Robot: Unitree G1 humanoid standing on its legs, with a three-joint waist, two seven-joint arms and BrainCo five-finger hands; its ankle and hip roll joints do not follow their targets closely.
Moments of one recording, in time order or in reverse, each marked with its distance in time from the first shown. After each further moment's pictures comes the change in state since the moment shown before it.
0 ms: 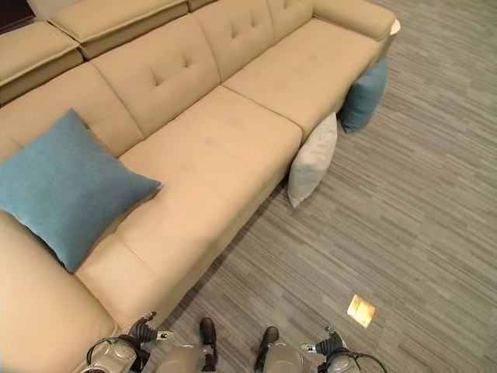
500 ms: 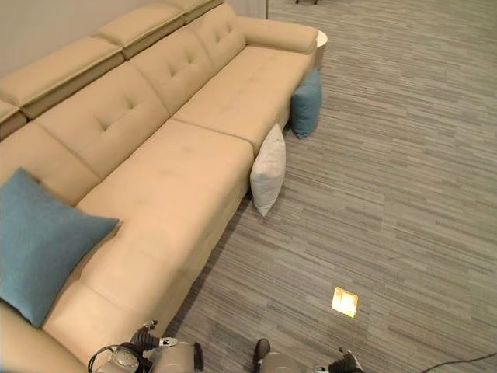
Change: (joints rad) left arm -0.027 -0.041 -0.029 0.004 0.017 0.000 0.001; right arm 0.069 -0.058 -0.004 0.037 0.002 0.001 -0.016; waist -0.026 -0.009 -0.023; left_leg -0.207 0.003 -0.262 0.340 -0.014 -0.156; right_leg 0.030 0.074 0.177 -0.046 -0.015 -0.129
